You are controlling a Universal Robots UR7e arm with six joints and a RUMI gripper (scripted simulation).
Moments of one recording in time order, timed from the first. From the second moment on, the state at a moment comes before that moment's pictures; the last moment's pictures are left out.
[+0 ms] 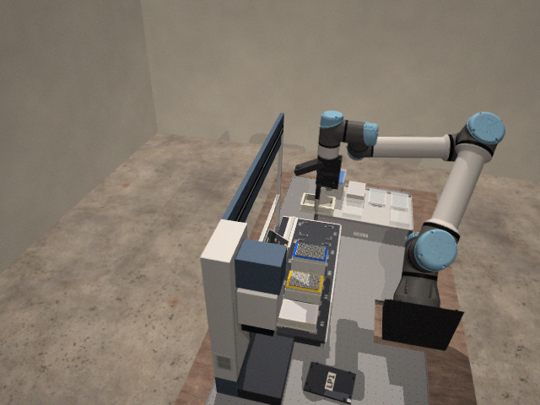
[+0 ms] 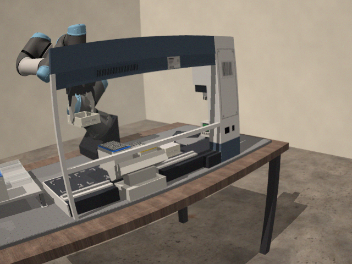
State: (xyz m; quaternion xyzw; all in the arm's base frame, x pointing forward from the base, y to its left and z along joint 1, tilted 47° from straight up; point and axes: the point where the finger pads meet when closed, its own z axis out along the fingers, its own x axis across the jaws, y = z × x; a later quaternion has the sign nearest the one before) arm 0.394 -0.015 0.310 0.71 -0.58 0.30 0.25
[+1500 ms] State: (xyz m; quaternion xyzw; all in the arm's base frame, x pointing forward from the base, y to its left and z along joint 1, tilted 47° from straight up) arm 0.356 -0.006 0.325 0.71 -0.58 0.30 0.25
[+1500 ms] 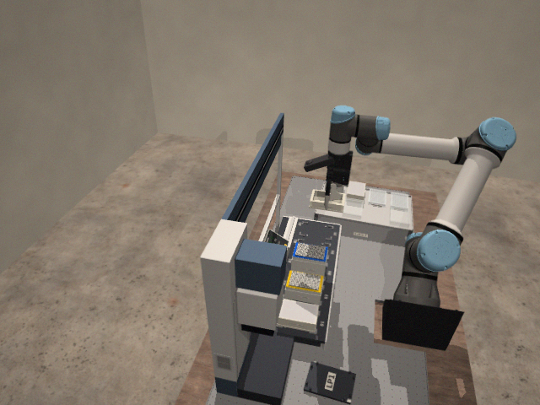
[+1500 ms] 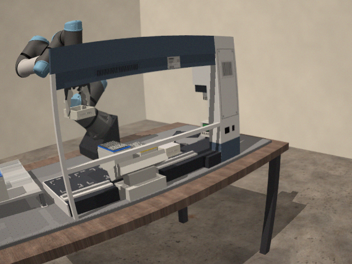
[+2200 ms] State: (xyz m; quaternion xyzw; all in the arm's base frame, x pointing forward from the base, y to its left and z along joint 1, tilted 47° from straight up) arm 0.313 -0.014 0.325 0.71 -0.58 0.30 0.25
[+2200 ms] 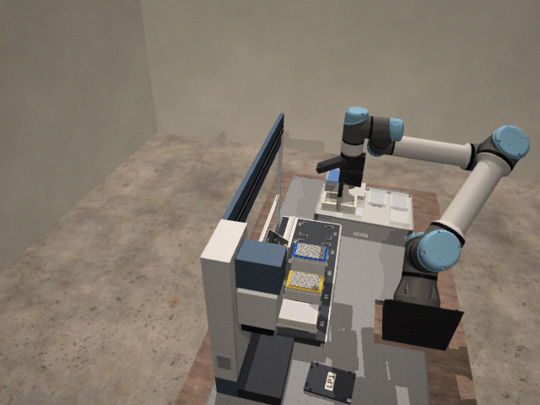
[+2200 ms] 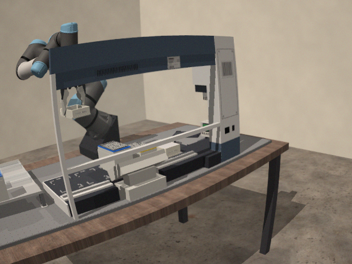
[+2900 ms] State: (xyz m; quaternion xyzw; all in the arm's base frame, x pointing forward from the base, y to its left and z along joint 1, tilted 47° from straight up) arm 0.270 -0.022 0.325 0.71 -0.58 0.30 0.25
